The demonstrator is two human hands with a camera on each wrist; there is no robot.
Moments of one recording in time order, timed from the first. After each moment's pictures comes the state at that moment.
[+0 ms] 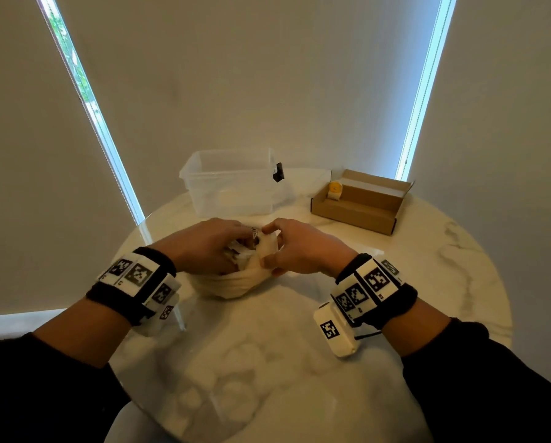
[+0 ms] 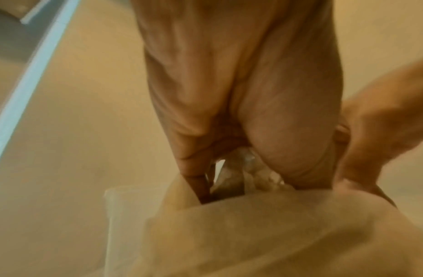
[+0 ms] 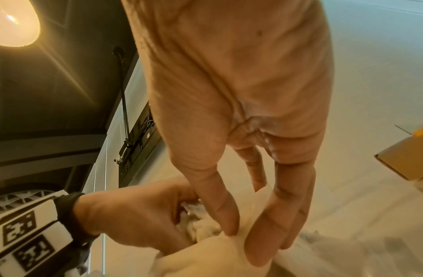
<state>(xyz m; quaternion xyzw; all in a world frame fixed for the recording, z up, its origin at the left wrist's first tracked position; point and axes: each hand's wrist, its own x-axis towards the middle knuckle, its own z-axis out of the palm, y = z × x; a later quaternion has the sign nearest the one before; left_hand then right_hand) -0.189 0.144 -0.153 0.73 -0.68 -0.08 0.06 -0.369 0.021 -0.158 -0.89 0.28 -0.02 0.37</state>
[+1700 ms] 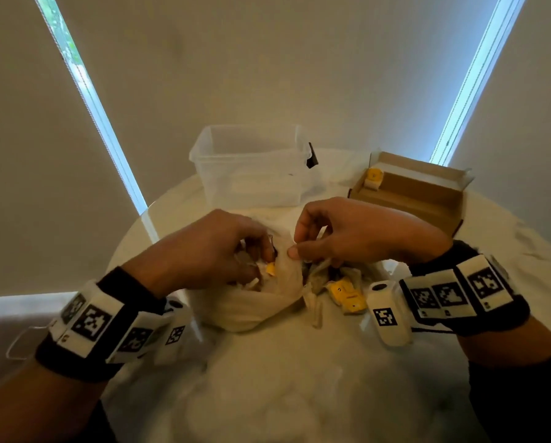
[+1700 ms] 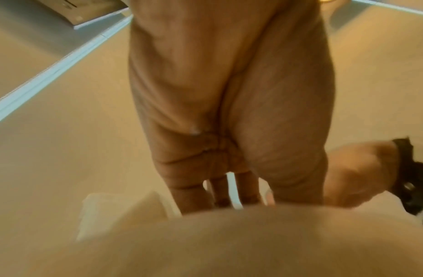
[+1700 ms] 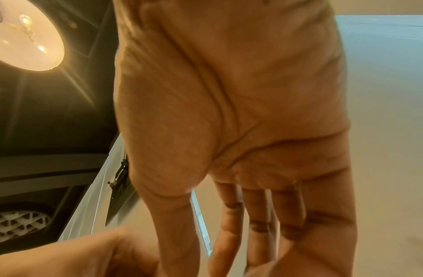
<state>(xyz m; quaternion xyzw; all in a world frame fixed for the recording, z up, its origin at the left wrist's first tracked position) -0.150 0.147 -0.151 0.72 -0.65 -0.16 0.16 -0.336 -0.021 -0.137 -0.92 0.24 0.02 0.32</state>
